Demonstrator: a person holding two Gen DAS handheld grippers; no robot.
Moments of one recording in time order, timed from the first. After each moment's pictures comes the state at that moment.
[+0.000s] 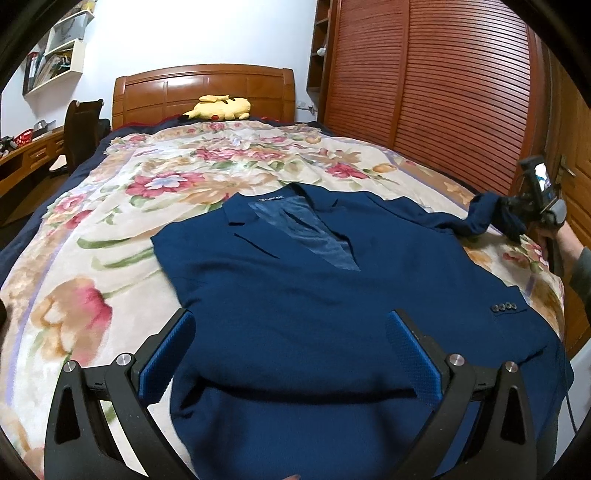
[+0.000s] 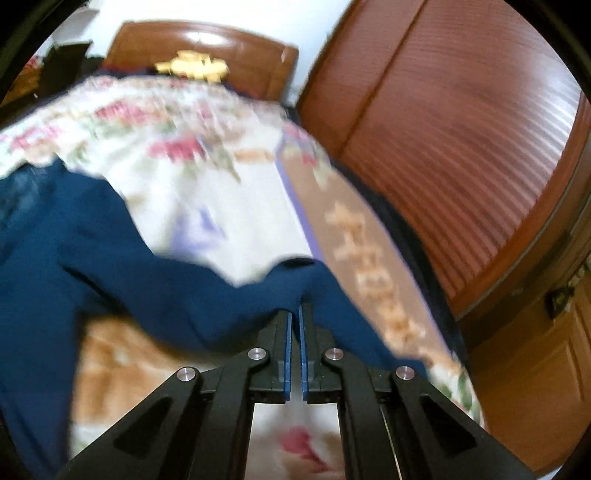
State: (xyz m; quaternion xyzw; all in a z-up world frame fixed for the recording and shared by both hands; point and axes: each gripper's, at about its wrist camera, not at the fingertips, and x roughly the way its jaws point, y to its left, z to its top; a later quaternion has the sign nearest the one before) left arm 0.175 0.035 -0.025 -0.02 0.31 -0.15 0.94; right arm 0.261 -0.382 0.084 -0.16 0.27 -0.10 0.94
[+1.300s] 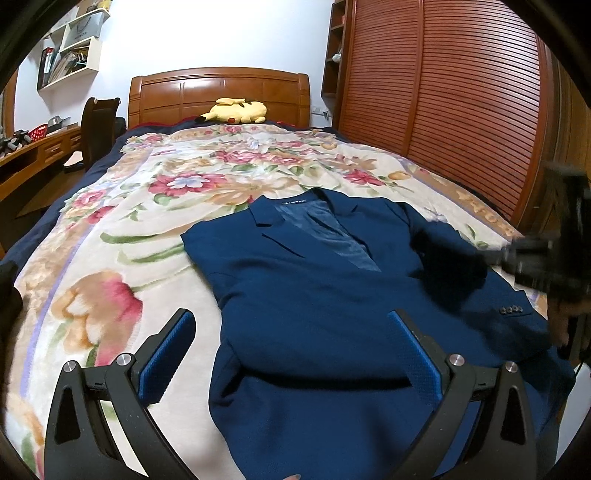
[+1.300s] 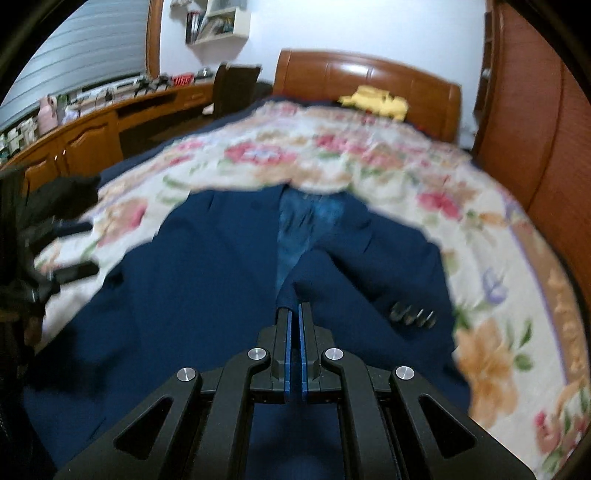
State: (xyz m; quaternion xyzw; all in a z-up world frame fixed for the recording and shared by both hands) left arm 0.163 0.063 -0.023 -0.02 0.30 -0.13 0.95; right arm 0.145 -0.236 0.047 -0.13 0.27 0.23 0.93
